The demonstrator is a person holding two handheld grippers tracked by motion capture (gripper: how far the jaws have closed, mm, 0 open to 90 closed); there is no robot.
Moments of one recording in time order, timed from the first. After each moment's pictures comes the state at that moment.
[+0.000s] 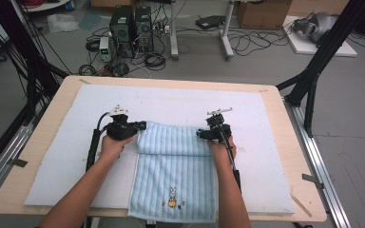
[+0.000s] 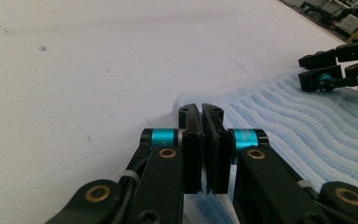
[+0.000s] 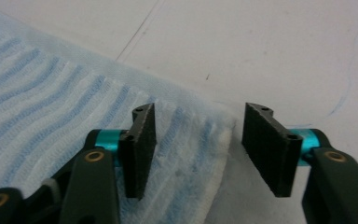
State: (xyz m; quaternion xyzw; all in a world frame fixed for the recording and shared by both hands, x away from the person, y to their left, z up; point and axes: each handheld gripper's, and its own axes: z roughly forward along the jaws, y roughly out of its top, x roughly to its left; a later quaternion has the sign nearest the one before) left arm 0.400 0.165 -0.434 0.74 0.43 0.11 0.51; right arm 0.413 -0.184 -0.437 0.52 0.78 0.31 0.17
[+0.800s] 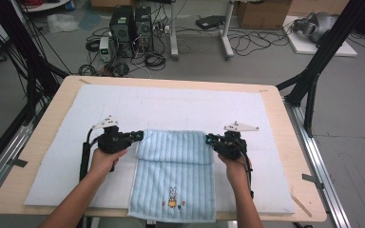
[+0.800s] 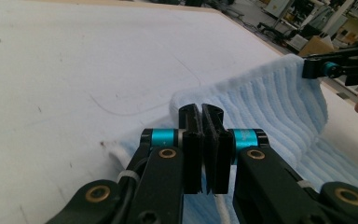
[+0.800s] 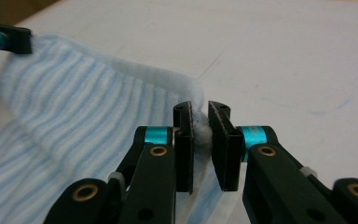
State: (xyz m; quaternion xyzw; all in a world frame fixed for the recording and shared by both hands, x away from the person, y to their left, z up) left arm 0.343 0.181 -0.427 0.72 0.40 0.07 0.57; right arm 0.329 -0.220 -0.409 0.44 0.75 0.47 0.14
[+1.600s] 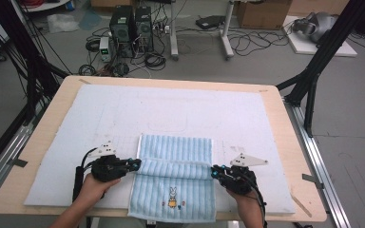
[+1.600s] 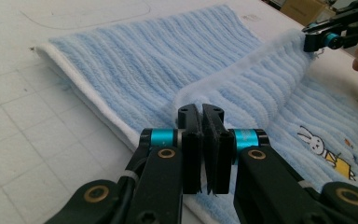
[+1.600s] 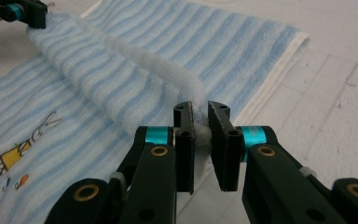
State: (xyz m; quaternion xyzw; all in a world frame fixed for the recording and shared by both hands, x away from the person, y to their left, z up) left arm 0.280 0.185 -0.446 0.77 0.35 0.04 0.53; right arm 0.245 -0.235 -0.430 0.42 0.78 0.44 0.12
